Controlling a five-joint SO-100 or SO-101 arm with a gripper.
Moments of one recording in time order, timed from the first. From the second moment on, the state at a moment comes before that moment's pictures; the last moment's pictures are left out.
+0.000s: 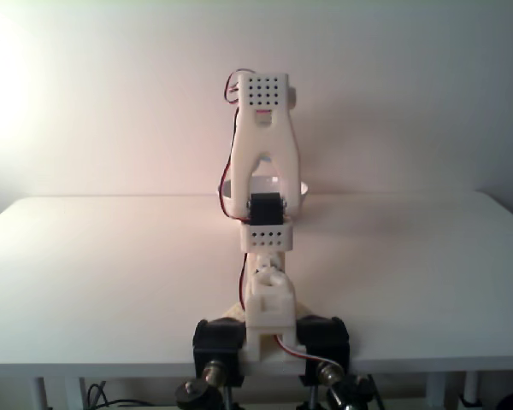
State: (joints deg) arm -2.5 70.5 74.6 30.7 82.8
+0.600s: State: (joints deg) arm -2.5 70.6 74.6 30.7 82.8
